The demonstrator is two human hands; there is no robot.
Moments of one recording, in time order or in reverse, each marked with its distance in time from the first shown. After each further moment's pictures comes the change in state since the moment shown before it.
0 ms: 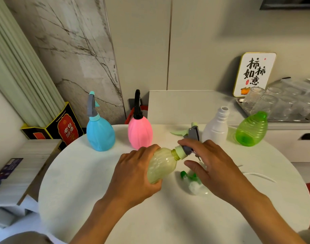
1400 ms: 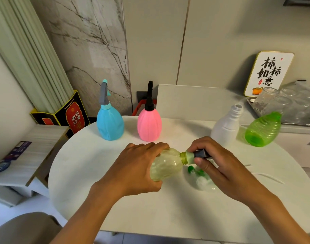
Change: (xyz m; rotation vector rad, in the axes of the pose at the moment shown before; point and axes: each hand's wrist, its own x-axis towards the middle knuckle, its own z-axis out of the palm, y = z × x) left_hand -0.004 -0.011 -0.028 -0.046 -0.242 0.070; right_hand 0.001 -0.002 0.000 0.378 -0.166 -0.072
